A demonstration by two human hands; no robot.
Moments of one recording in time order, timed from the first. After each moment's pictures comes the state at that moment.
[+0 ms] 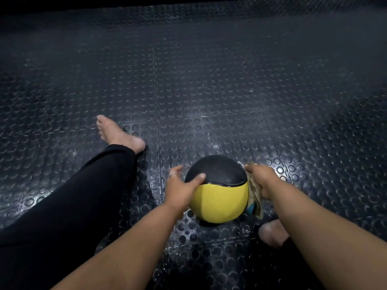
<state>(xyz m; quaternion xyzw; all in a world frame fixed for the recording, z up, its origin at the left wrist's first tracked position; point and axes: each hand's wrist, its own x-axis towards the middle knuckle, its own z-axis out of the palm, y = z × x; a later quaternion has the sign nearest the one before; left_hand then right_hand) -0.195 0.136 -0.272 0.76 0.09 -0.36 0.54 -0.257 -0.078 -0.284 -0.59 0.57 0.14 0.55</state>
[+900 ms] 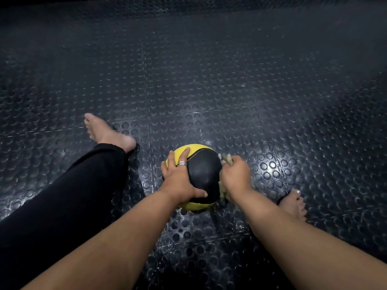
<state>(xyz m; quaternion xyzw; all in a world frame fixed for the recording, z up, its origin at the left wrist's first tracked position) -0.181 0.118 -0.255 0.87 -0.14 -0.39 0.26 -0.246 -0.023 -0.279 -0.77 0.47 -0.02 0.43</state>
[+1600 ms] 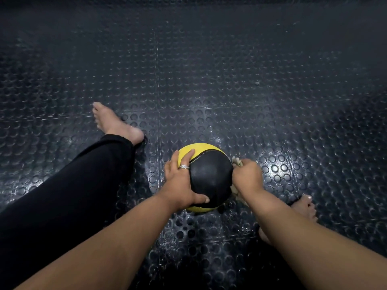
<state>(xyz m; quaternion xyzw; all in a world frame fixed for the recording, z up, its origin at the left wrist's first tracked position) -0.181 0.142 -0.267 0.87 -0.17 -0.37 0.27 -0.243 -0.031 -0.298 -0.78 0.50 0.05 0.37</state>
